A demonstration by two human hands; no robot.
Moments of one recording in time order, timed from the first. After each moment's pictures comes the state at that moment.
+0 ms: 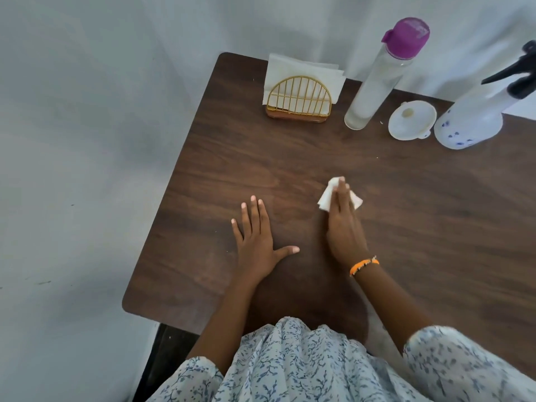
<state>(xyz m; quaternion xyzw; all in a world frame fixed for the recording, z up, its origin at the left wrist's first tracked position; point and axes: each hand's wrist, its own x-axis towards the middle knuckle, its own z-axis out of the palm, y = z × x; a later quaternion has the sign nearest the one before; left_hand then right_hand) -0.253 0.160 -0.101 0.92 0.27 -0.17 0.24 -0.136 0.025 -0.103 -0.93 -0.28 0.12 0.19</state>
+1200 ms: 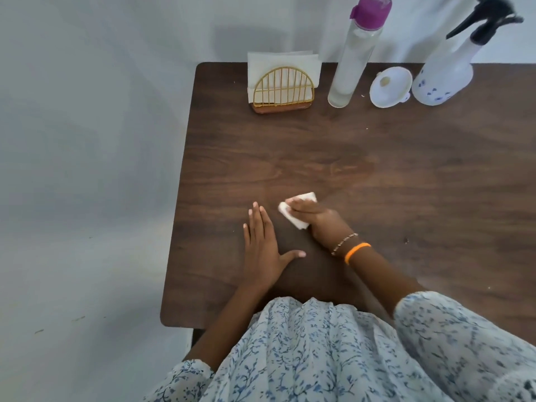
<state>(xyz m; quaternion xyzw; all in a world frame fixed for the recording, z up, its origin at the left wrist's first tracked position) -0.292 0.179 -0.091 0.93 0.19 -0.14 0.27 -0.188 0.048 -0.114 -0.85 -0.40 0.18 0.29</state>
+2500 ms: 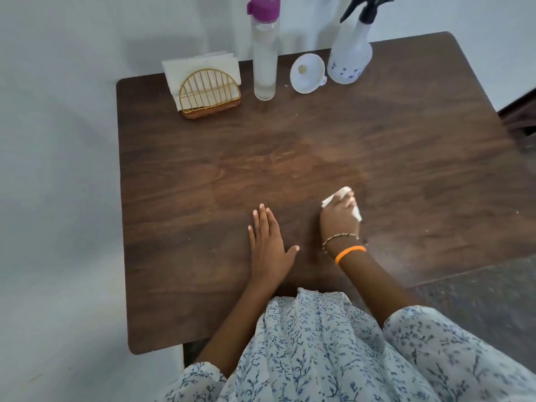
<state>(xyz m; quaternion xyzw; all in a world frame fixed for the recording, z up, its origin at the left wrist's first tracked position) -0.288 0.101 -0.091 0.93 0.08 -0.18 0.31 -0.216 -0.030 -0.093 -0.99 0.05 0.15 -0.03</state>
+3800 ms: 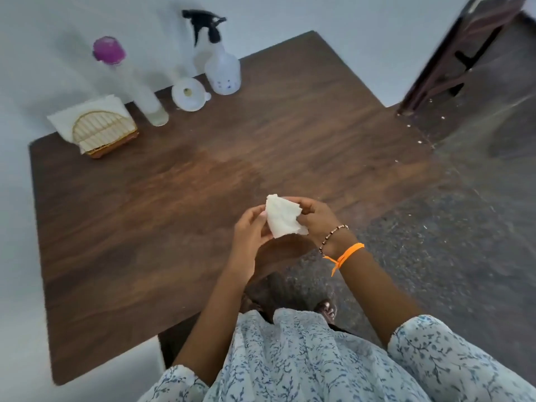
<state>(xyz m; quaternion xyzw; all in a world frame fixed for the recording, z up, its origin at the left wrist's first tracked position) -0.303 -0.071 -0.037 0.64 0.19 -0.19 0.72 -0.296 -0.211 -0.038 -0.62 0.18 0.18 0.74</state>
